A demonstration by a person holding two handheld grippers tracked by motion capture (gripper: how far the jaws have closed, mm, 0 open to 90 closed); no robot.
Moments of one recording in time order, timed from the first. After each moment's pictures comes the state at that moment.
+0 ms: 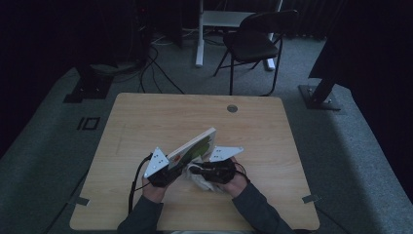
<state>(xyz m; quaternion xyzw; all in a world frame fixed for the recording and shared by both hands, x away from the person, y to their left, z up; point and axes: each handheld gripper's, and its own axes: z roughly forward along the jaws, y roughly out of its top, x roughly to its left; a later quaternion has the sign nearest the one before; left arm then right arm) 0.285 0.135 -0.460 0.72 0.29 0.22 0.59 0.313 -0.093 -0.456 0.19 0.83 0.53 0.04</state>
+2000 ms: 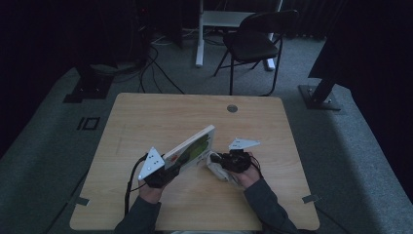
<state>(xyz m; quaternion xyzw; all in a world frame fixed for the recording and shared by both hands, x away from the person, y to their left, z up) 0.276 0.140 -0.443 0.71 0.28 0.23 0.60 0.355 -0.146 -0.491 0.31 0.80 0.50 0.06</state>
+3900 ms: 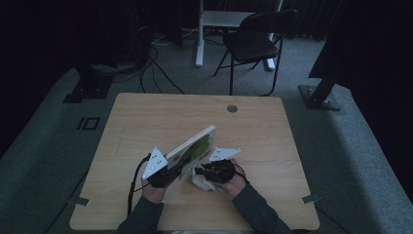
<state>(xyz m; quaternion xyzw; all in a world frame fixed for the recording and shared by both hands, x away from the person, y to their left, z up) 0.281 0.134 -0.453 0.71 0.29 0.23 0.60 0.326 -0.094 -0.491 0.24 0.84 0.49 0.04</state>
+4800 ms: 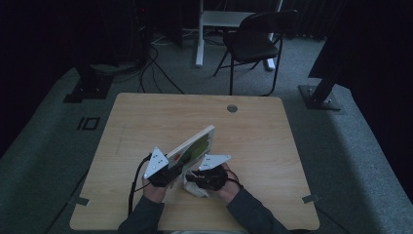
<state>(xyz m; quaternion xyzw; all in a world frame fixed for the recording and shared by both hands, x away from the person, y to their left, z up) 0.284 0.133 -0.458 0.71 0.30 0.23 0.60 0.305 -0.069 -0.486 0.19 0.85 0.48 0.05</state>
